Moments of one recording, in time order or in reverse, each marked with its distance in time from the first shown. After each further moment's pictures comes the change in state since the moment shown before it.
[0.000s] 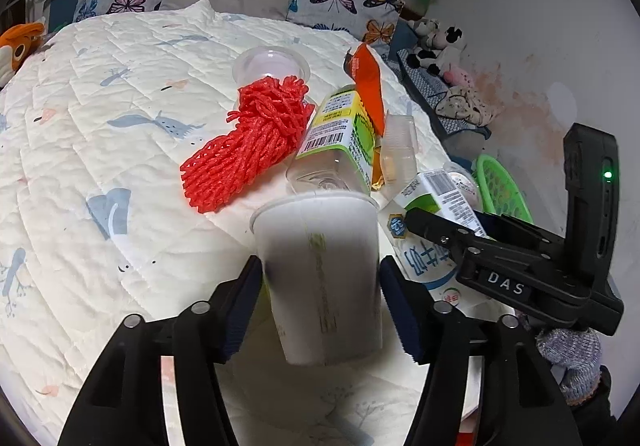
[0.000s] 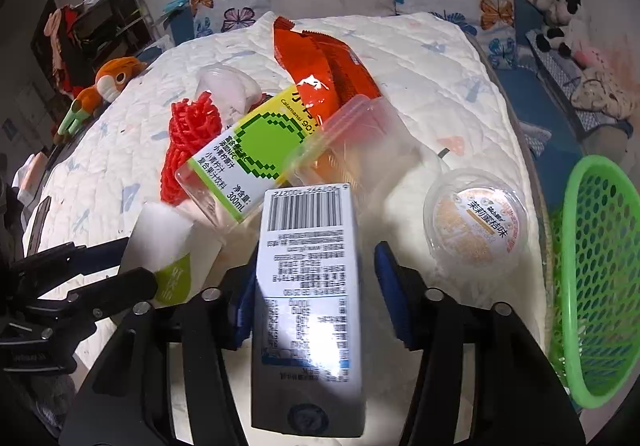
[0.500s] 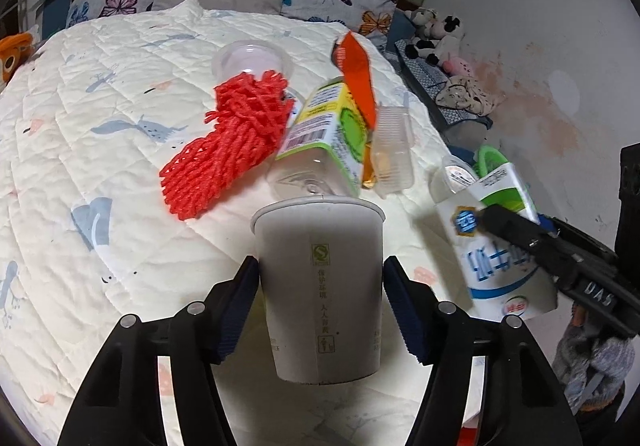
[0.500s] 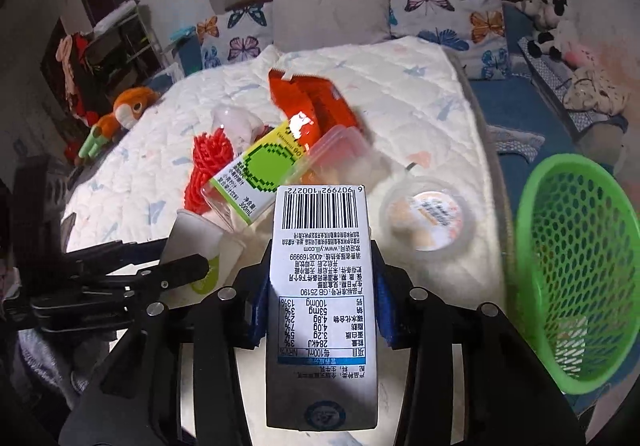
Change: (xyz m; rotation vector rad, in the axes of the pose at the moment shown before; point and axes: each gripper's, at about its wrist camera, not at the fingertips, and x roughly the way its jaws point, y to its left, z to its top) left arm 0.007 -0.016 0.000 0.037 0.018 0.006; right arm -0.064 -0.025 -0.011 0.045 -0.097 0.043
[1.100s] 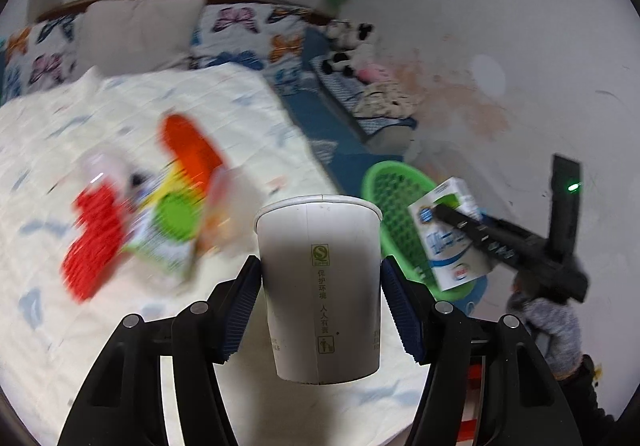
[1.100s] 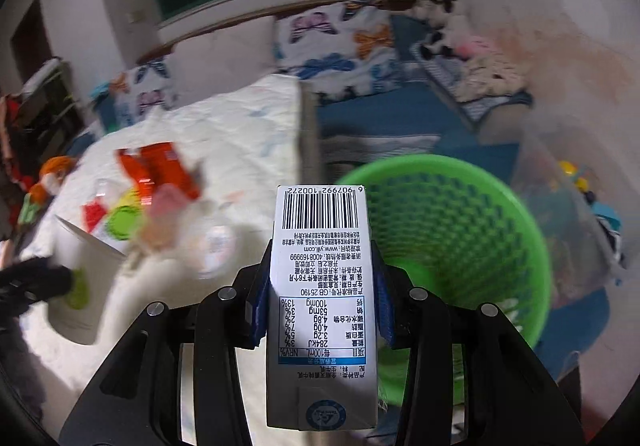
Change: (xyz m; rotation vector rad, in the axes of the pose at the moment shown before) left arm -0.014 -0.113 0.039 0.190 -0.076 -0.190; right arm -0.061 -0.133 -0.009 0.176 -0.112 -0.287
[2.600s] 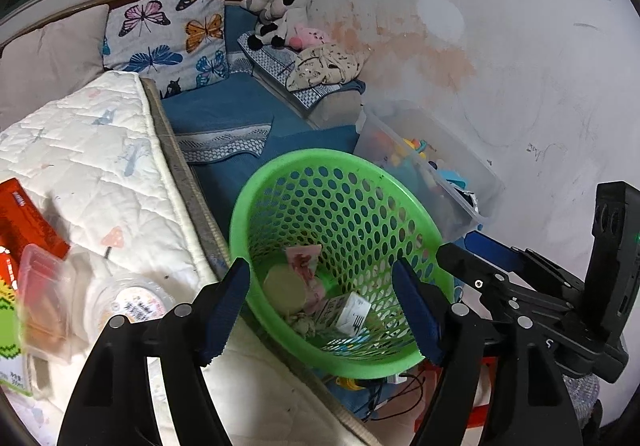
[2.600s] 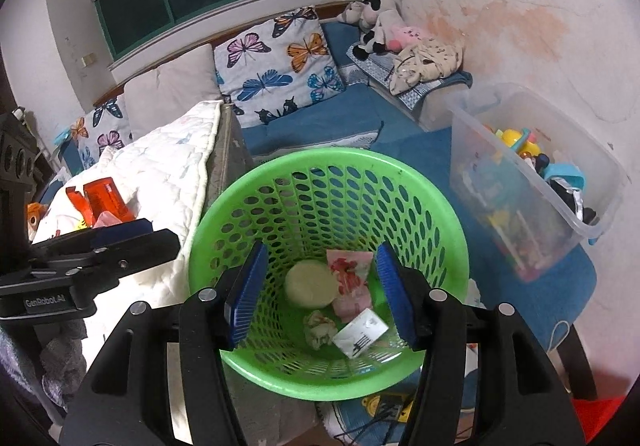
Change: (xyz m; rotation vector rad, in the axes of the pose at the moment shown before) left arm 0.133 -0.112 0.036 0.168 0.095 -0.084; right arm -0.026 -0.091 -0.025 0.154 -0.057 -0.073
